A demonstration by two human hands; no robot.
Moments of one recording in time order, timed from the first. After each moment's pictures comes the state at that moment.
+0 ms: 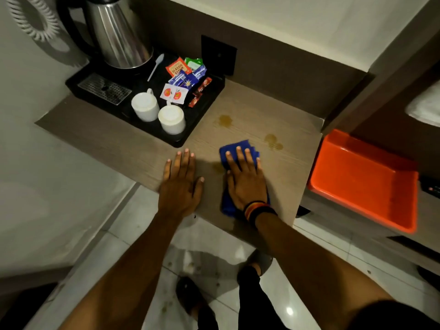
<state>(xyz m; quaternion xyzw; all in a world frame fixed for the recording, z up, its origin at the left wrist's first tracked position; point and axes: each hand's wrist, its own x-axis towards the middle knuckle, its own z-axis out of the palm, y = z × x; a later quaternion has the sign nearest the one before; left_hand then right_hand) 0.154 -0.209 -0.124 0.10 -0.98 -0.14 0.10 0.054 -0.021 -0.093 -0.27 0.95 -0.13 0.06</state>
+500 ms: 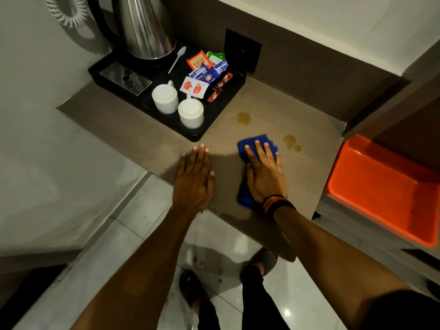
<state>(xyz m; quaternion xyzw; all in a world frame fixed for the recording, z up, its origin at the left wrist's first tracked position) 0.156 -0.208 -0.128 0.12 -0.97 -0.16 0.10 0.032 -0.017 -0.093 -0.28 0.95 -0.15 0.07</state>
